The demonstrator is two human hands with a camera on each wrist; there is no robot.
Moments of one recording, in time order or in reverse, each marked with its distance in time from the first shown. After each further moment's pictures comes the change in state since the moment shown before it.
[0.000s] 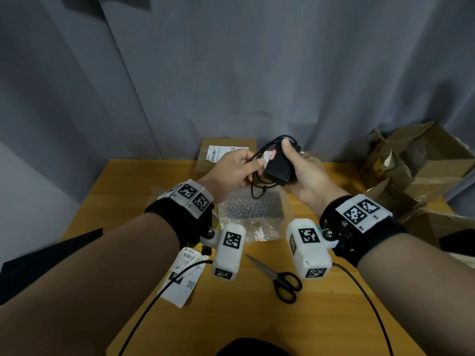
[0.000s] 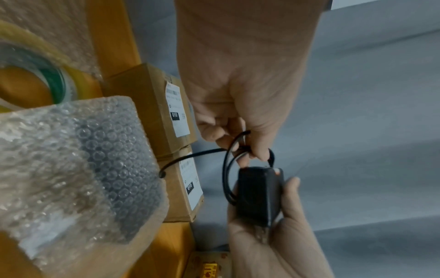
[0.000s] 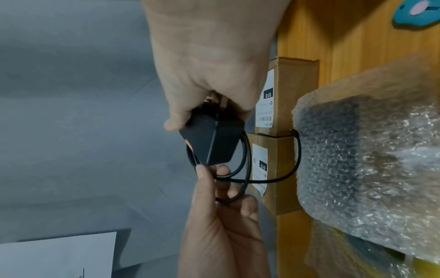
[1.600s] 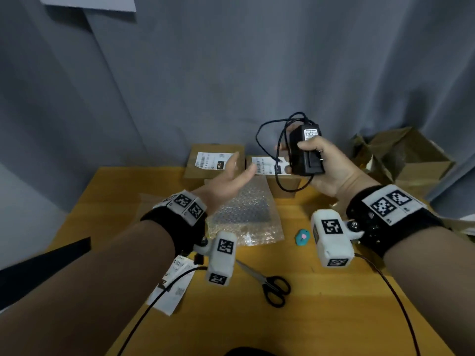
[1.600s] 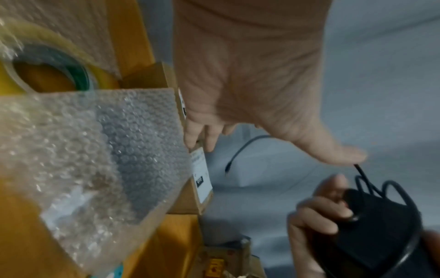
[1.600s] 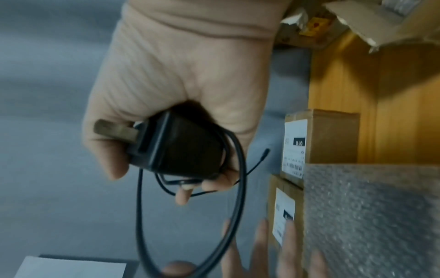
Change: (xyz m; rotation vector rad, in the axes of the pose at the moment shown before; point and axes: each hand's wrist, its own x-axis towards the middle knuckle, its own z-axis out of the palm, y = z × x) left_hand -0.010 0.000 0.011 0.105 -0.153 -0.193; right_hand -0.029 -0.068 -0.035 -0.069 -0.350 -0.096
